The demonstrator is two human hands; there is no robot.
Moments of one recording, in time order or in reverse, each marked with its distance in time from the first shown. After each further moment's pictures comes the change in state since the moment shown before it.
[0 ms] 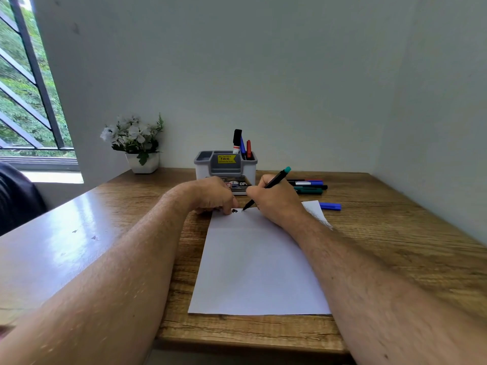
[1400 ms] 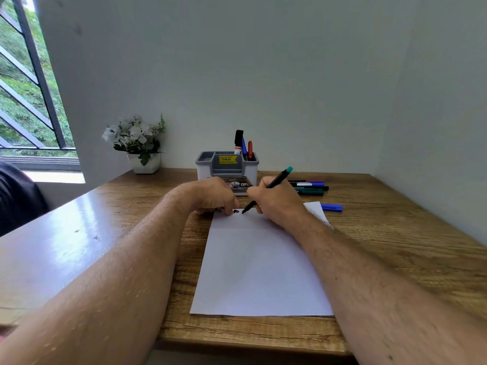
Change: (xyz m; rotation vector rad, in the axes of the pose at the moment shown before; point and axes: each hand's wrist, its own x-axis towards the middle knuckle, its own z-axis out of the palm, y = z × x) left_hand 0.008 -0.005 0.000 0.020 0.008 0.012; right_hand 0.000 -0.001 0.000 0.010 -0.018 0.009
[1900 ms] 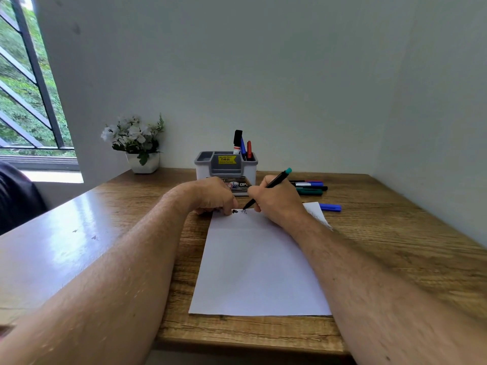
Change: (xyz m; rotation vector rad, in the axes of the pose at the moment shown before) left_hand 0.004 -0.002 0.000 -0.018 -0.013 -0.011; right_hand 0.000 0.000 0.000 -0.004 0.048 -0.004
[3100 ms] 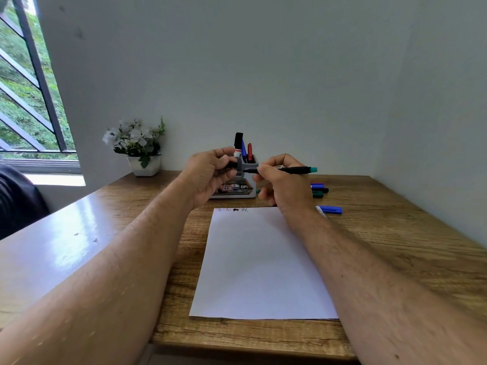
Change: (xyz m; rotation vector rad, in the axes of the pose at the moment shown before) left_hand -0.008 0.005 -0.007 -1.283 0.241 0.361; right_hand 0.005 -0.007 -0.012 0.527 0.120 -0.099
